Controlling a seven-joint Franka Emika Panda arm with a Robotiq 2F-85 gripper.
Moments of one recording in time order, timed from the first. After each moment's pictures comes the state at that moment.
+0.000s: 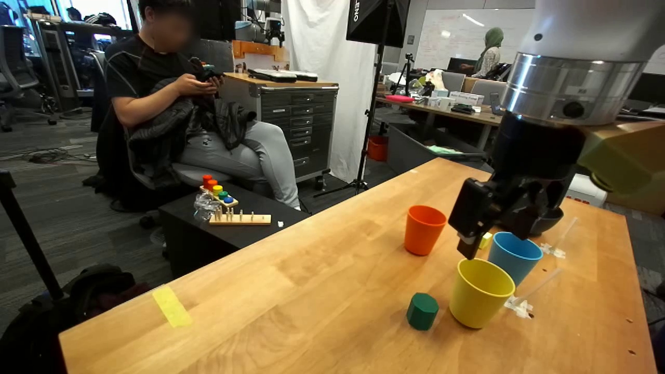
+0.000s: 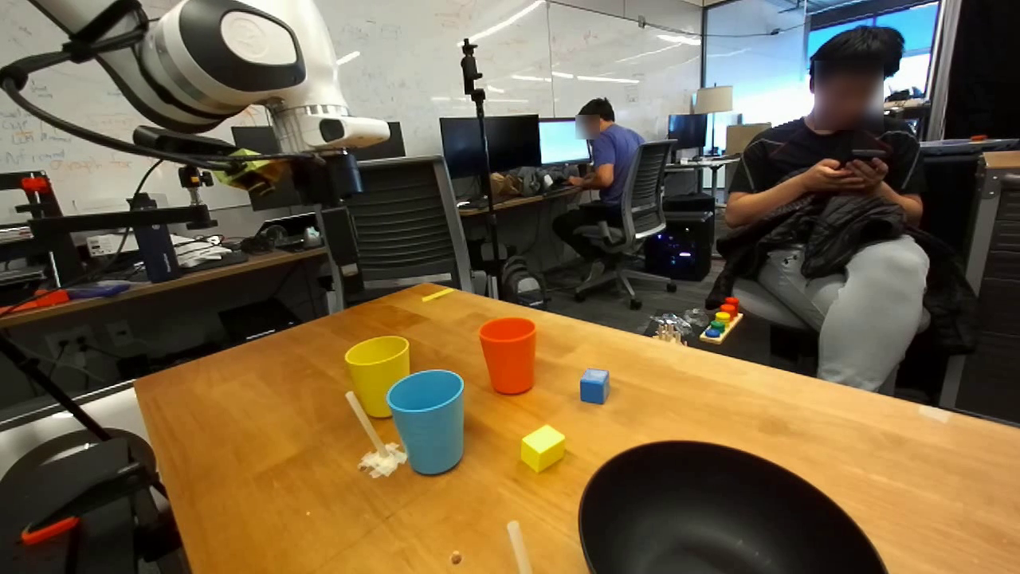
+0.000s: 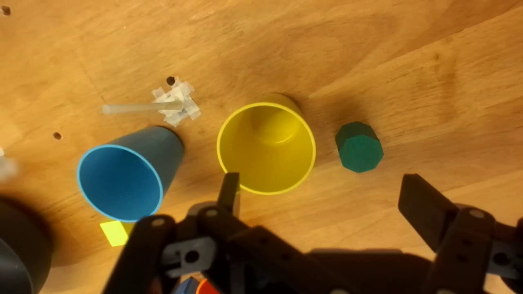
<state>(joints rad) 0.02 -0.01 0.19 -2.41 -0.22 2.39 0.71</state>
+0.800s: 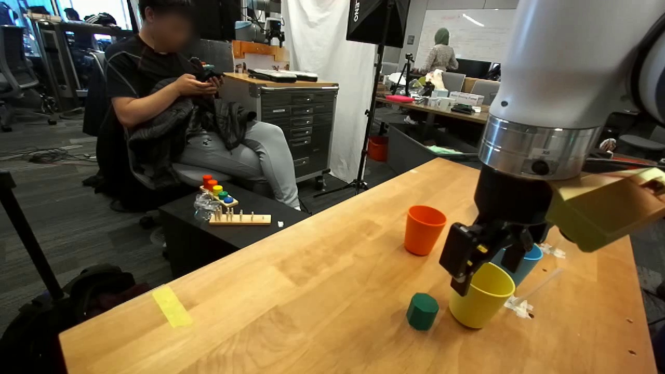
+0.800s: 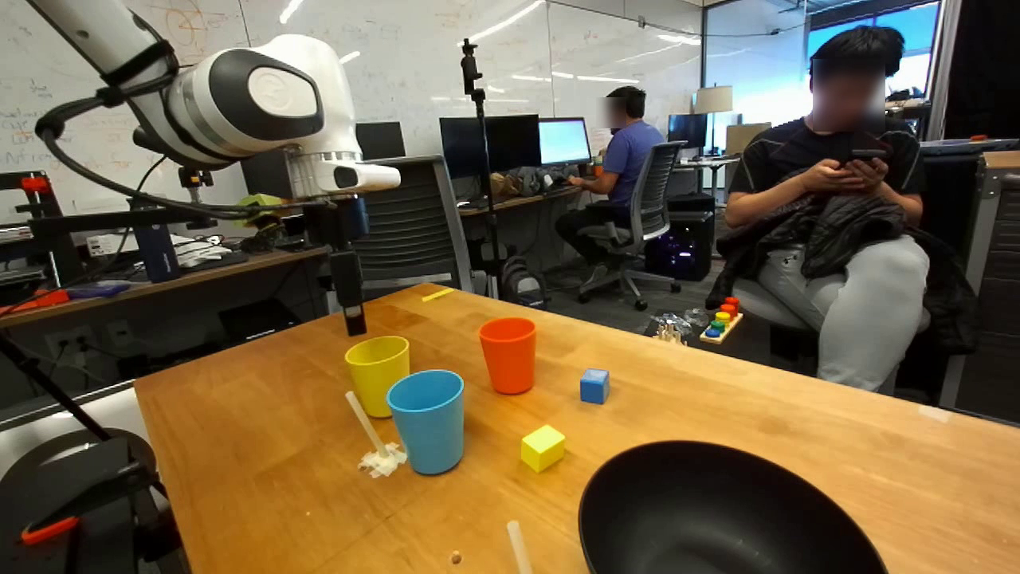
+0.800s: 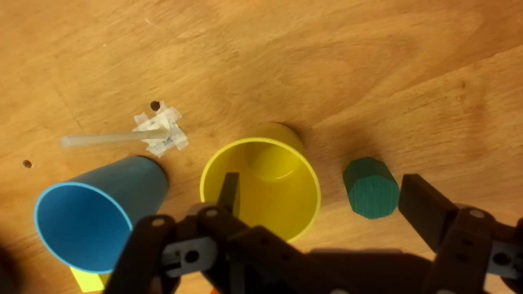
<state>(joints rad) 0.06 0.11 0.15 -2.40 -0.22 2.43 0.70</state>
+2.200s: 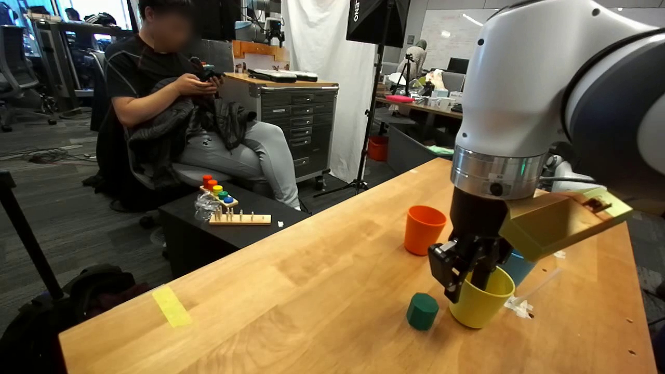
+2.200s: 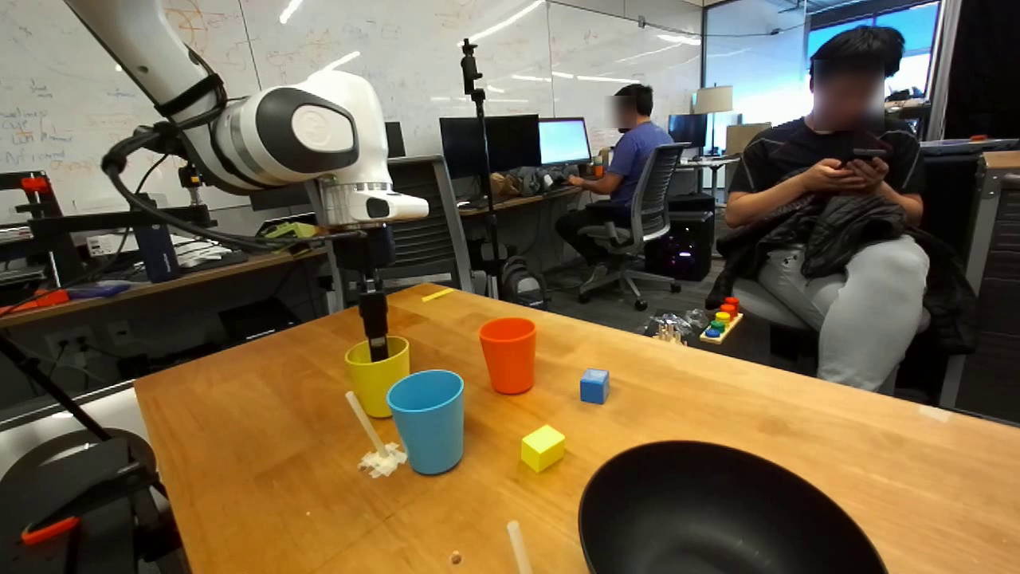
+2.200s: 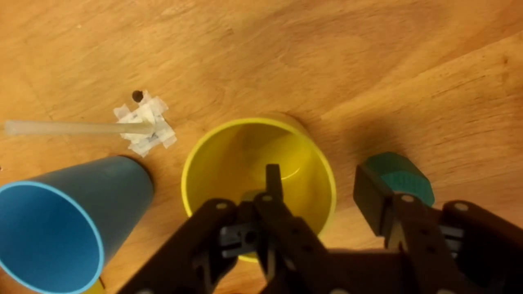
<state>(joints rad) 0.09 0.25 0.08 -2.31 -0.22 2.44 0.69</state>
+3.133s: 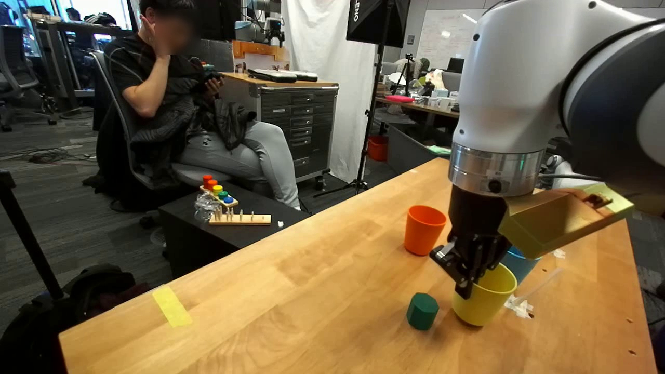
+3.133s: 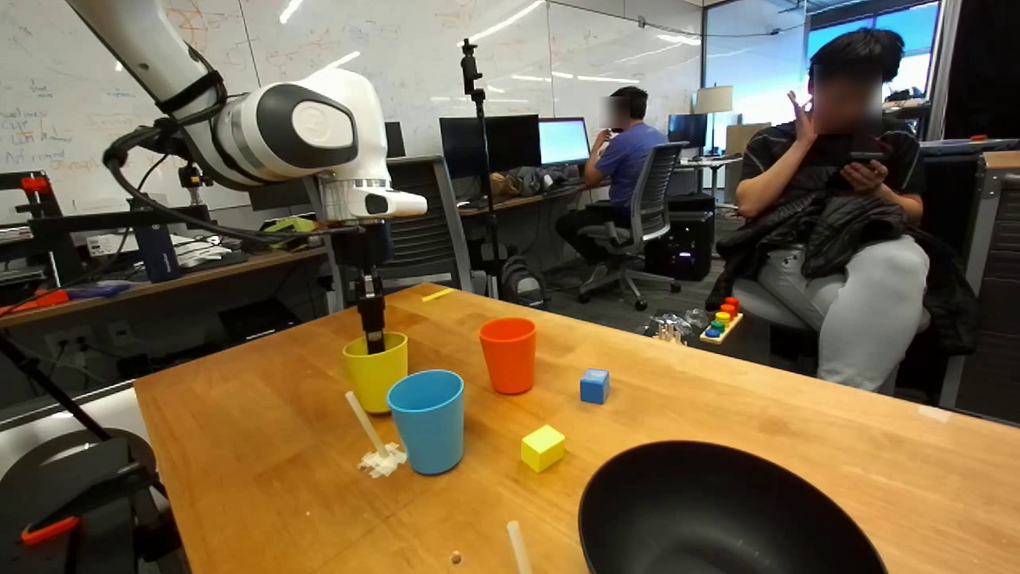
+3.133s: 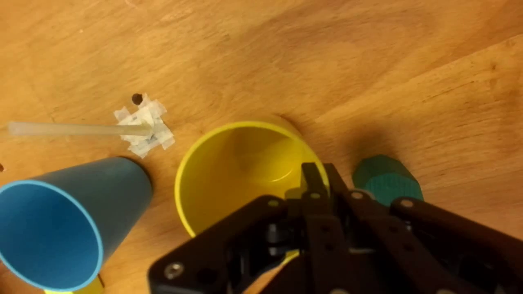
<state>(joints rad) 0.11 0.24 0.08 -2.30 -0.21 2.41 0.68</state>
